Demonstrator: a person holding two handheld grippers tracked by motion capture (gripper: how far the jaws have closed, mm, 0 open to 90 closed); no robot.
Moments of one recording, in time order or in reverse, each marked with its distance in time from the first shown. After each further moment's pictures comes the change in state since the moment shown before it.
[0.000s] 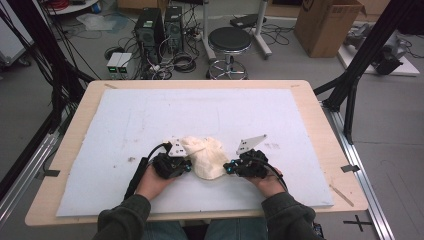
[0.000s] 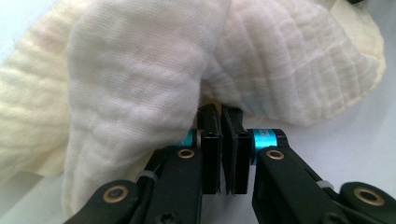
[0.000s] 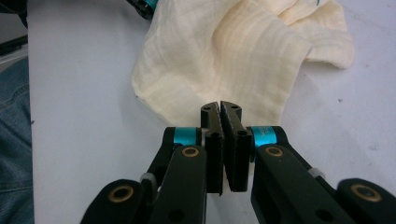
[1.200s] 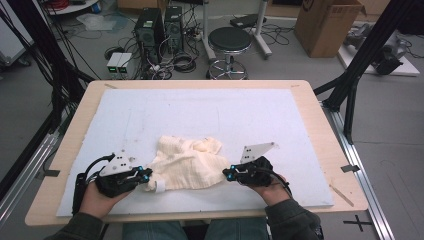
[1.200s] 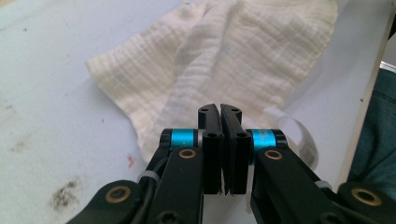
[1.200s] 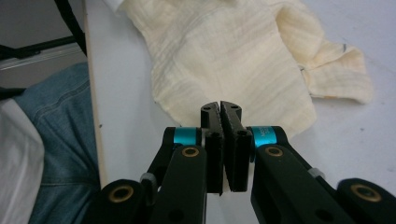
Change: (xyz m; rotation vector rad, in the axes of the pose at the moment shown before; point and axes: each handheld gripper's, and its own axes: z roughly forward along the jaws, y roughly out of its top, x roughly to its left) left arm 0.007 -0.066 -0.127 -0.144 0.030 -0.001; right arm 0.037 0.002 -0.027 -0.080 0.031 -0.079
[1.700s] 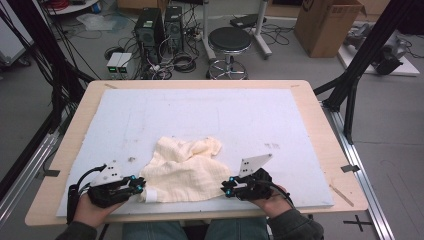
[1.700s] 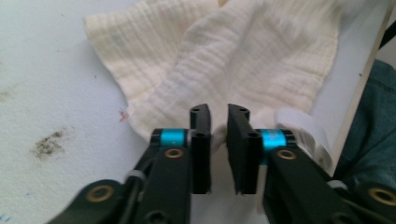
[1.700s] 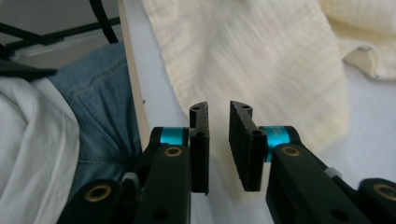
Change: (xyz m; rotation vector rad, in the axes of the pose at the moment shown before) left arm 0.002 -0.028 -0.004 -0.033 -0.011 -0.072; right arm 0.022 -0.009 0.002 0.019 0.064 -0.007
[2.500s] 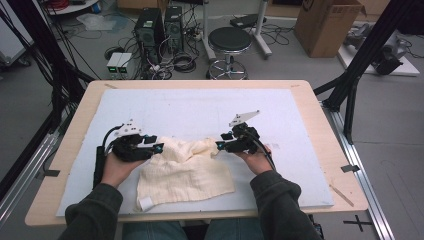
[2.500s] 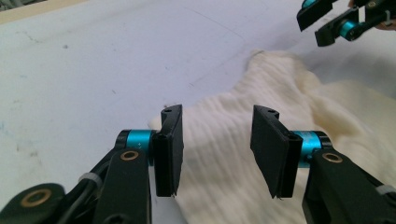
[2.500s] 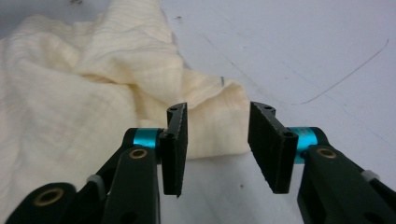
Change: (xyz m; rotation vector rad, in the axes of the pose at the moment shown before) left arm 0.070 0.068 0.080 -0.049 0.027 -0.125; right arm -0.117 0.047 0.034 0.007 -0.226 0.170
